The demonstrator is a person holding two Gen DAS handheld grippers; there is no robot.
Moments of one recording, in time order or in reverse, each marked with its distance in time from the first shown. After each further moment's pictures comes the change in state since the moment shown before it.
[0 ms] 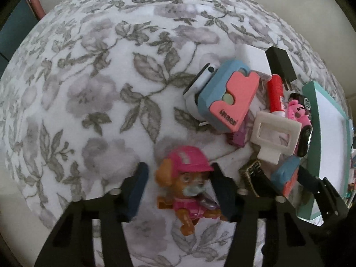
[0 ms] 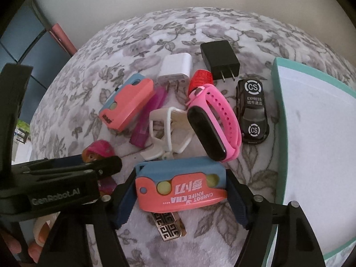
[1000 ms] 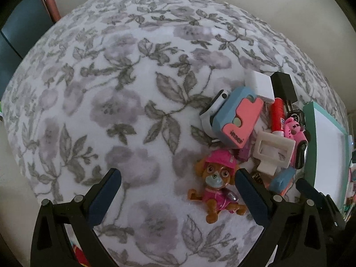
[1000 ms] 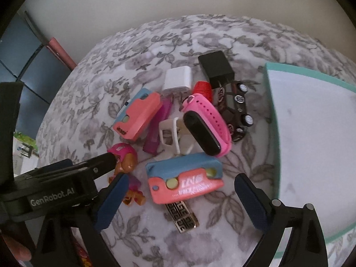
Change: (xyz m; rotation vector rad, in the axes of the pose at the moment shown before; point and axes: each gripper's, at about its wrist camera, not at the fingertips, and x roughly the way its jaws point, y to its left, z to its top) left arm -0.035 0.033 -0.001 -0.066 -0.070 0.004; right arm -0.018 0.003 0.004 0.078 -0.034 0.036
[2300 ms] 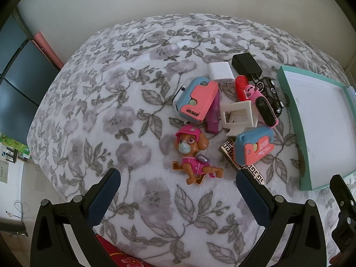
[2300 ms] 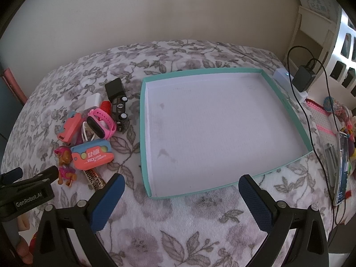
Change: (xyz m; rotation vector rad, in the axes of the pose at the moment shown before) left arm -0.052 -0.058 -0.055 0.242 -0.148 0.186; right arm -0.112 -0.075 -0.067 0.190 -0.169 -0.380
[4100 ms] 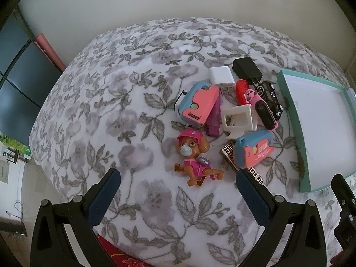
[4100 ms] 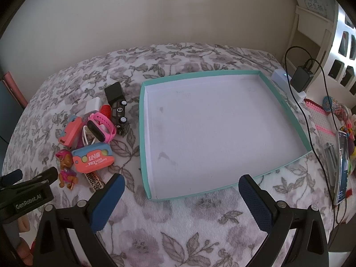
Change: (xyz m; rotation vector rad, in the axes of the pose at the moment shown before) left arm -0.006 -0.001 0.002 -0.010 -0.015 0.014; right arm -0.002 -0.007 0.003 0.014 -0.009 0.006
